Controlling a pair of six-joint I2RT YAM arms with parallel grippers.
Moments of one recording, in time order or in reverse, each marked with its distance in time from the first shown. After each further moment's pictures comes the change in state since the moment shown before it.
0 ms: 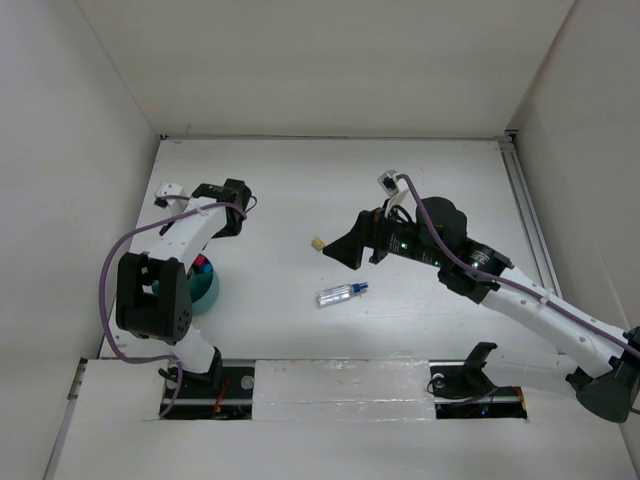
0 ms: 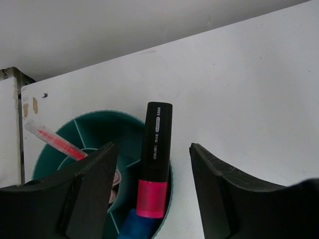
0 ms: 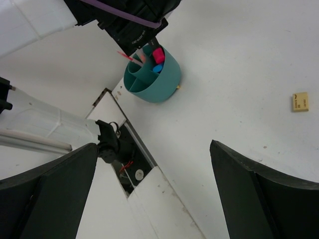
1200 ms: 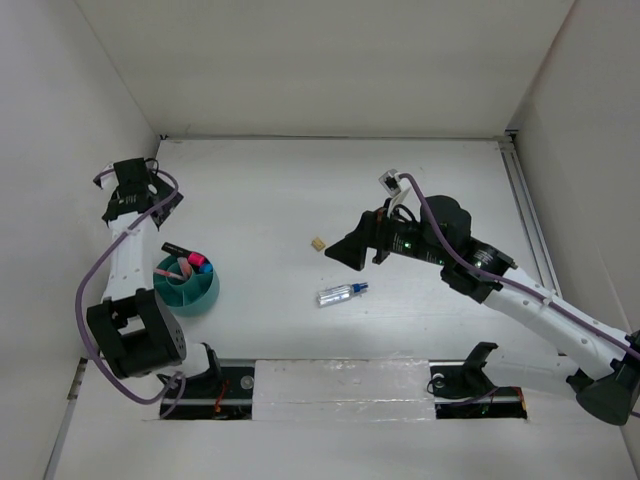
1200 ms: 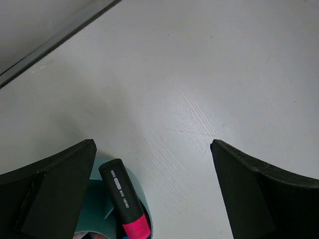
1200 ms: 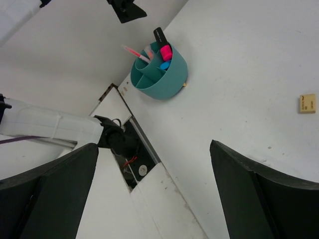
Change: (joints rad) left arm 0.528 -0.211 -0.015 0.612 0.876 0.912; right arm -0.022 -0.011 0.000 0.000 -0.063 -0.008
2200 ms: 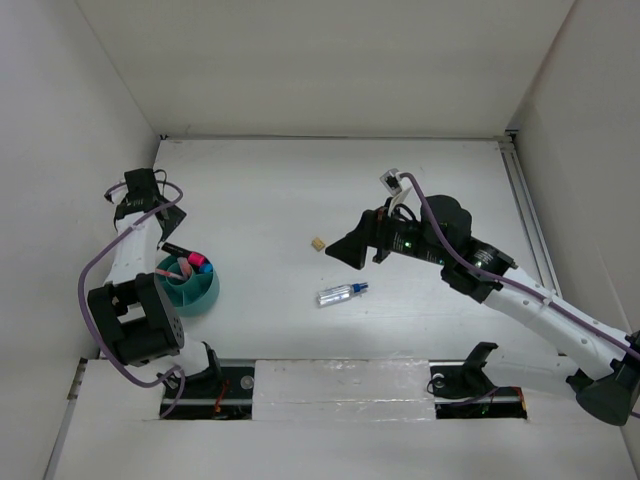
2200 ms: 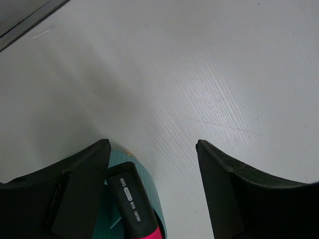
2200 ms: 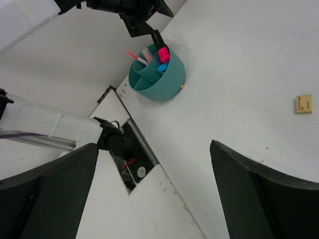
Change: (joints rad) left arm 0.000 0.082 -0.072 -0.007 -0.006 -0.033; right arm -0.007 0.000 0.000 0.000 0.008 0.000
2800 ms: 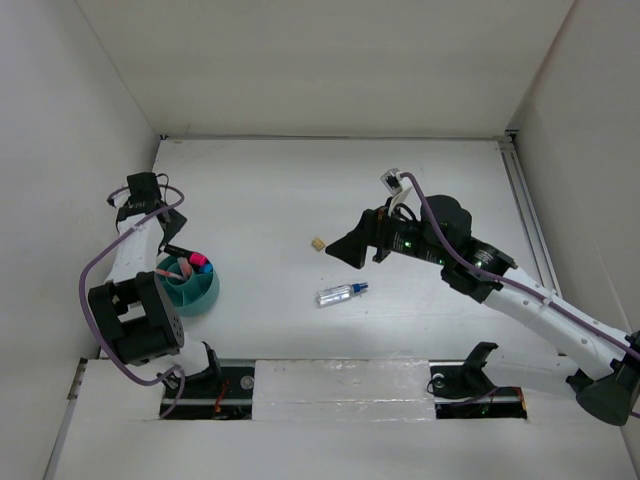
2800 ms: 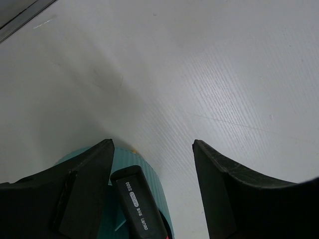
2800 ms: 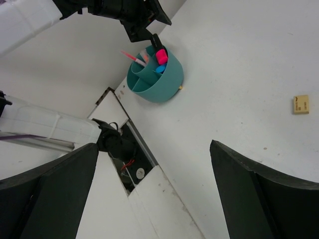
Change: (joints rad) left arm 0.000 0.004 -0.030 0.002 -0.004 -0.003; right arm 0.000 0.000 0.000 0.000 0.011 0.000
